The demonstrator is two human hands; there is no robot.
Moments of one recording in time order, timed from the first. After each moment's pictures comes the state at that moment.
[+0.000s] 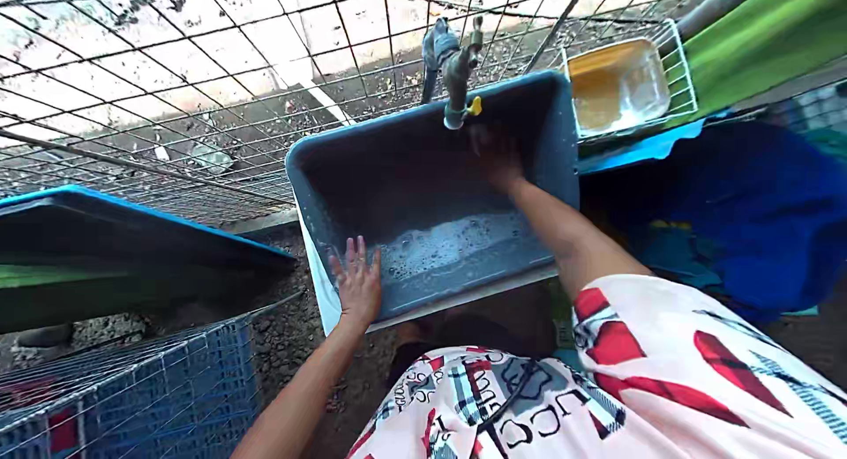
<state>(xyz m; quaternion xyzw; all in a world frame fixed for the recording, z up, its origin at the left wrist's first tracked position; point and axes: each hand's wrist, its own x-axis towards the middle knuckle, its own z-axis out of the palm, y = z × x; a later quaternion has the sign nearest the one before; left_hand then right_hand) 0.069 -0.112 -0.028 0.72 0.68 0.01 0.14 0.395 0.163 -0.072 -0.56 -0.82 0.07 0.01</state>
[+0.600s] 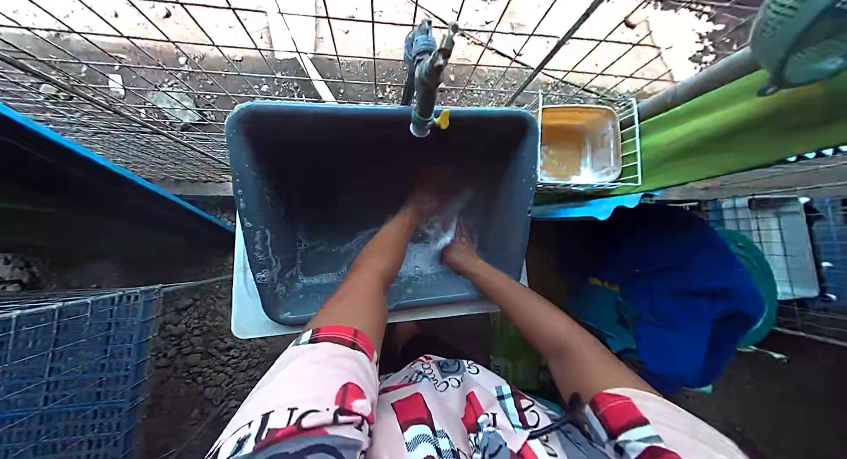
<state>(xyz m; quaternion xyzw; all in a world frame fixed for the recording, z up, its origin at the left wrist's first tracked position) 0.264 0.108 -0.071 0.82 0.51 0.23 0.12 0.433 0.045 -0.081 -0.52 -0.80 0.27 -0.14</state>
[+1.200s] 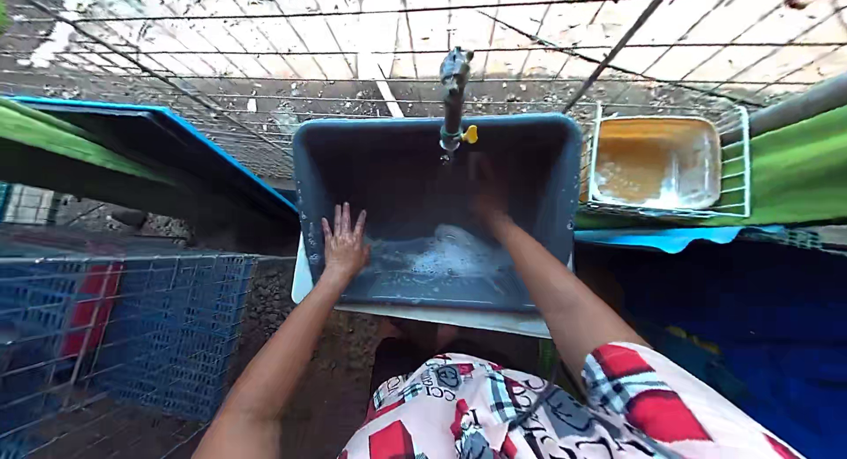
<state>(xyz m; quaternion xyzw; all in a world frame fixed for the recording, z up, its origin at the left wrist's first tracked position) 0.094 -0.062 -0.020 0.57 0.81 0.01 0.16 0.363 0.173 -0.075 -0.52 -0.79 0.24 0.24</state>
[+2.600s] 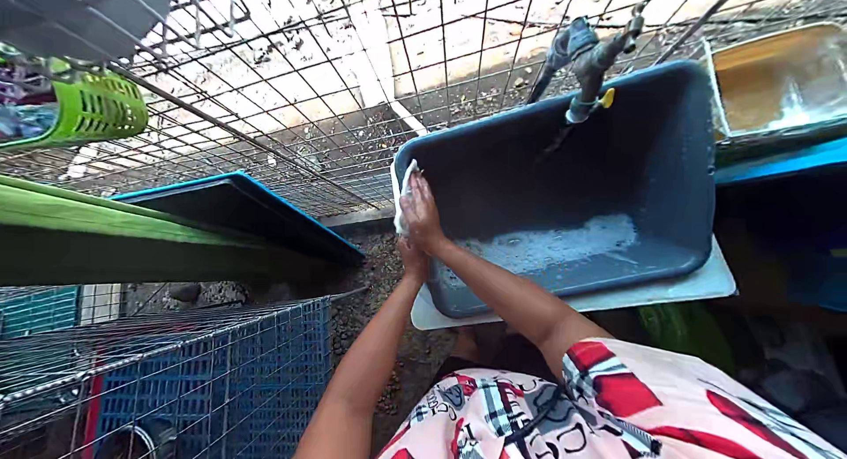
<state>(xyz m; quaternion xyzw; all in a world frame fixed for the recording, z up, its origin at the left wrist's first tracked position) 0.004 -0.069 -0.020 0.28 0.69 0.56 0.37 0.037 -0.003 -0.002 -0.46 -0.63 0.48 0.39</state>
